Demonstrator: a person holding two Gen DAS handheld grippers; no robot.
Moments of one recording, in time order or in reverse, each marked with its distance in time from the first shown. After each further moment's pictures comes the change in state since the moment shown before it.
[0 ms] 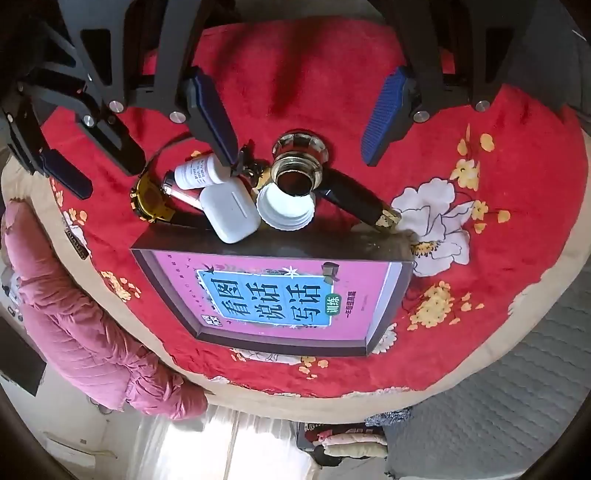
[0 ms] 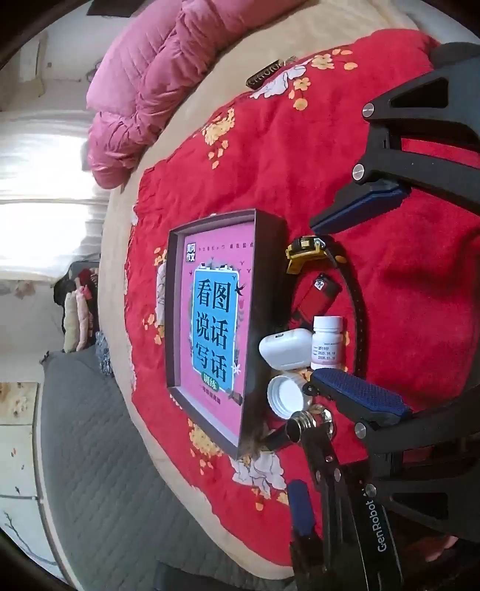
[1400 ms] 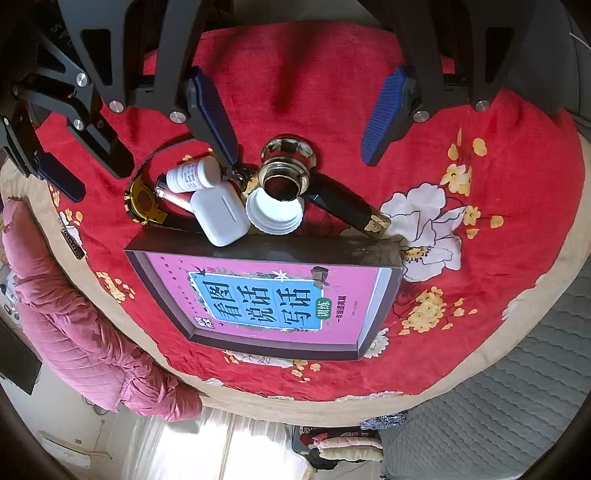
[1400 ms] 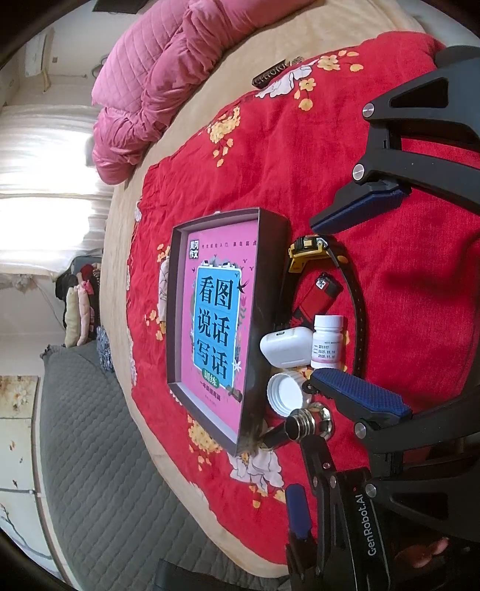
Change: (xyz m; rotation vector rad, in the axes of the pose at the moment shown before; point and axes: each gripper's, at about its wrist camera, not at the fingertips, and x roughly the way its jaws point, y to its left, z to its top) left arm -0.003 0.011 -0.003 -0.027 0.019 -0.004; right arm 0.004 -0.006 0.002 -0.002 0.000 0.009
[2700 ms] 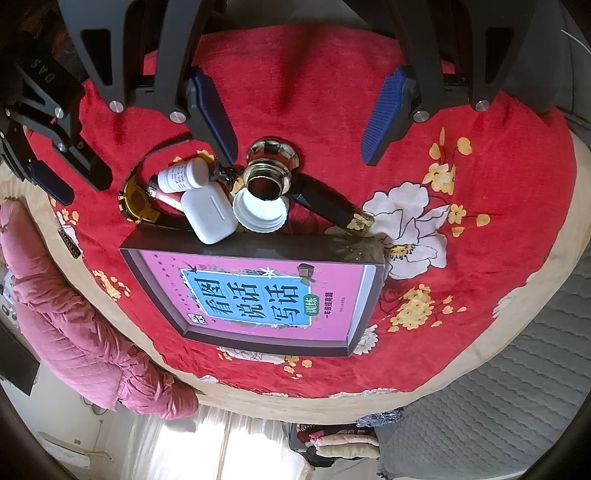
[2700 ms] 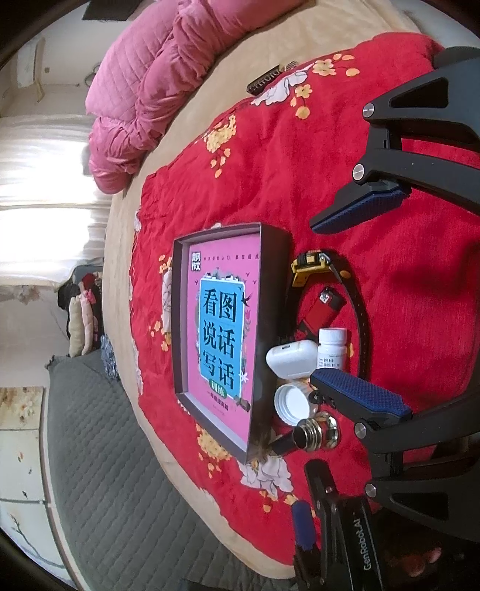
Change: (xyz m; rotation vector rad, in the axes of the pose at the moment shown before) left arm -0.009 0.011 0.000 0.001 -0.005 0.018; right arm -0.002 -0.017 0.001 0.044 -0.008 -0.013
